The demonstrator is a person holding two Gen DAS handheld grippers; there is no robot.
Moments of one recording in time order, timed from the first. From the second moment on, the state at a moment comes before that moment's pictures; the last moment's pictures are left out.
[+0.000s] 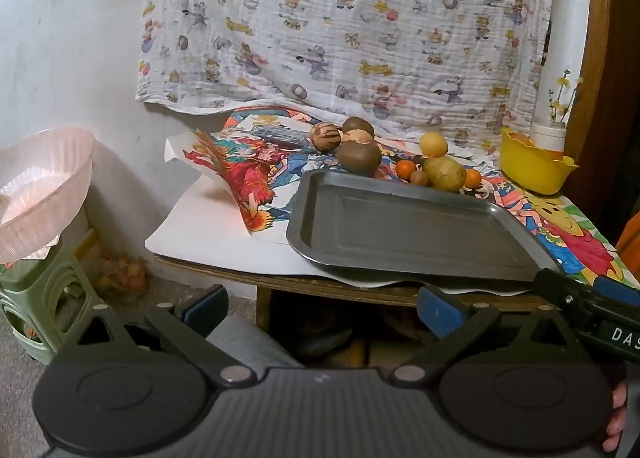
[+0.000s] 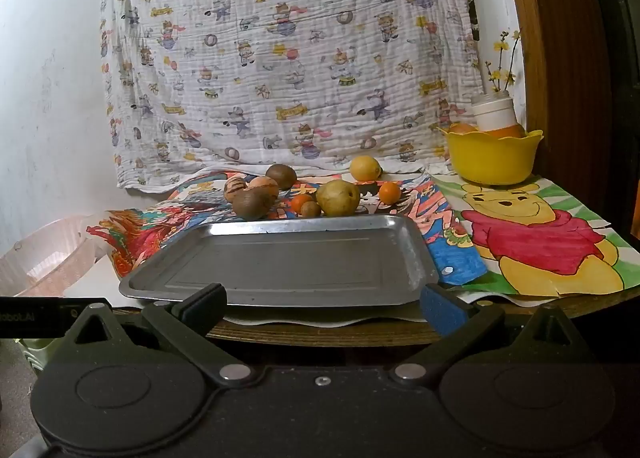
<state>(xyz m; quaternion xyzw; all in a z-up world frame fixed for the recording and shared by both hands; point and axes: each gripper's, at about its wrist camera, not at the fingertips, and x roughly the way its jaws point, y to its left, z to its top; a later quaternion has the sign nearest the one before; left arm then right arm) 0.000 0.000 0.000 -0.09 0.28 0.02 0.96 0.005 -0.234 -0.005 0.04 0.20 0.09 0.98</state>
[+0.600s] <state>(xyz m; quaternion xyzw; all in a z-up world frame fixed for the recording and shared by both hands) -0.001 0.006 0.004 -0.09 0.28 0.03 0.95 0.004 -0.234 -0.002 0.03 0.20 0.09 0.98</state>
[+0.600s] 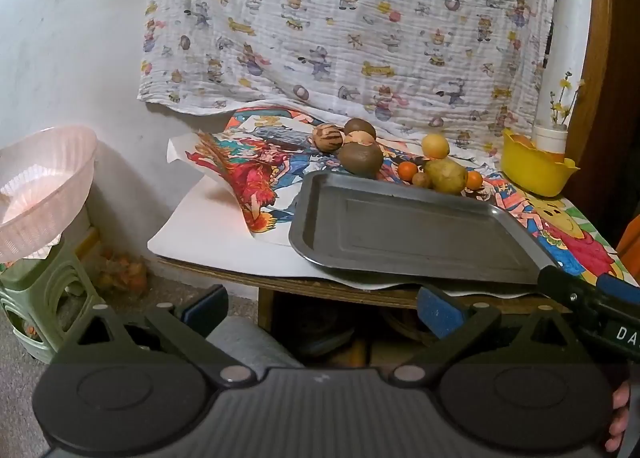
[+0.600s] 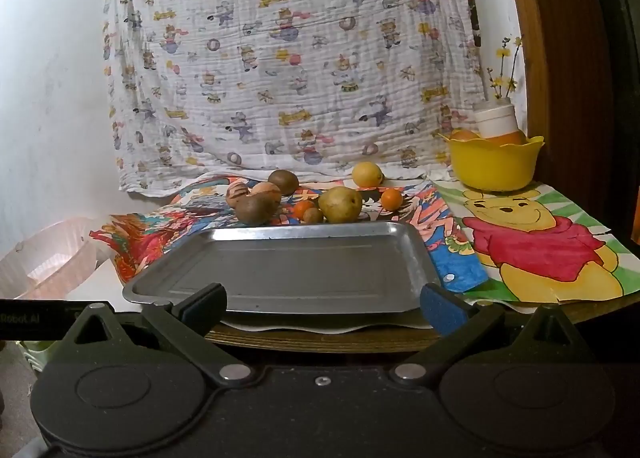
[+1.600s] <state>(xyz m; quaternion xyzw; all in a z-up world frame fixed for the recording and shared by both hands) -0.001 0.002 -0.005 -0.09 0.29 0.02 0.95 0.004 -0.231 -0.007 0.04 0.20 0.09 0.97</state>
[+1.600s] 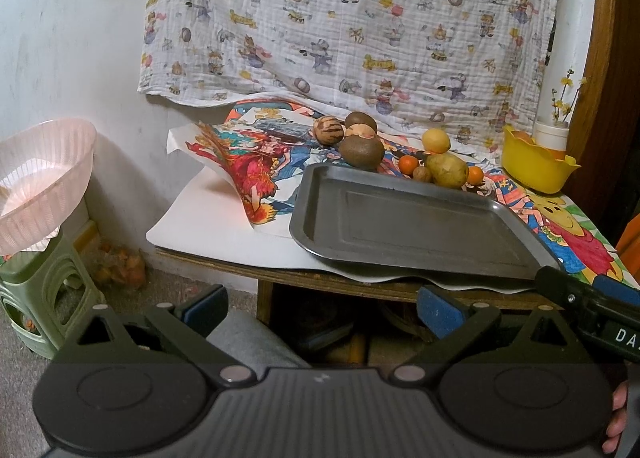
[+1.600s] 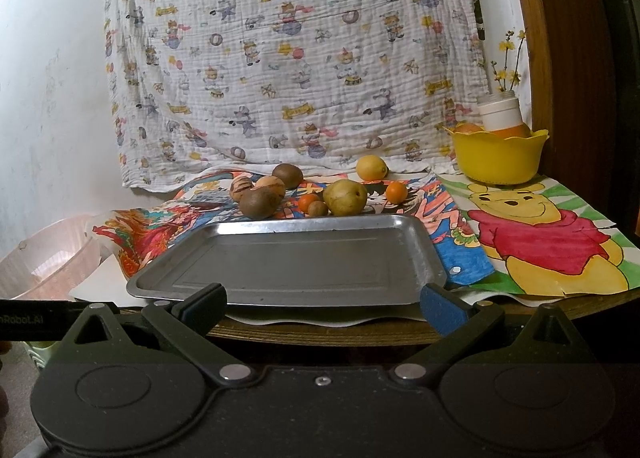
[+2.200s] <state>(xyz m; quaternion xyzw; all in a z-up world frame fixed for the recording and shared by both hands) 0.000 0.003 -0.007 -0.09 0.29 0.02 0.95 0.004 -0.232 -0.006 0.04 0.20 0.09 0.97</state>
